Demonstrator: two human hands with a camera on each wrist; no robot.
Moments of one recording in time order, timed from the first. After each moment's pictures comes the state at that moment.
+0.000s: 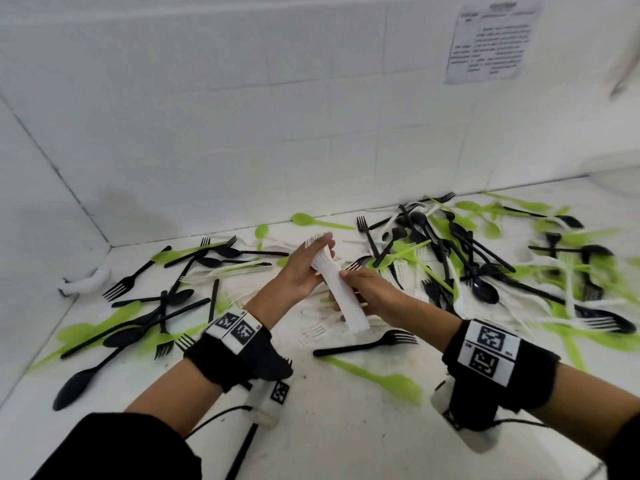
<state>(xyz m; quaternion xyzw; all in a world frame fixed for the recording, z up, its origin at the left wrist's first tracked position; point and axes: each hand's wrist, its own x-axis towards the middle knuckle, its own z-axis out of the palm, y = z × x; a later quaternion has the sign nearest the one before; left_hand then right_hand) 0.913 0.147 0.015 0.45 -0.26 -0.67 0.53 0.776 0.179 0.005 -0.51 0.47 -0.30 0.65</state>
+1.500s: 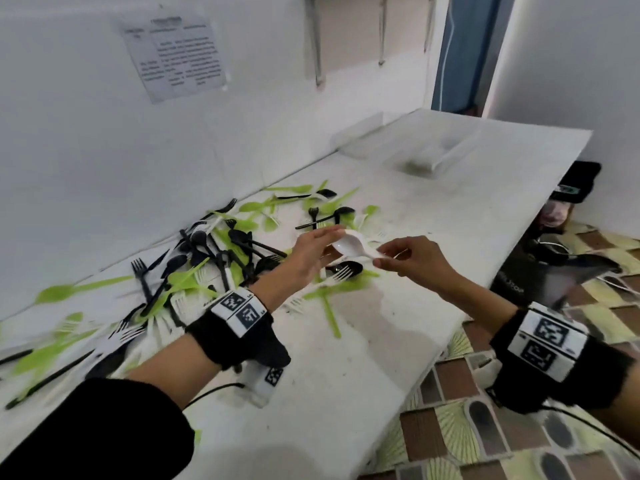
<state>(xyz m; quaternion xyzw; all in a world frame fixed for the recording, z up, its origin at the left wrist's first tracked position) 0.544 0.158 0.013 0.35 -0.54 -0.71 0.30 0.392 0.280 0.009 -0.48 0.71 -0.44 0.25</state>
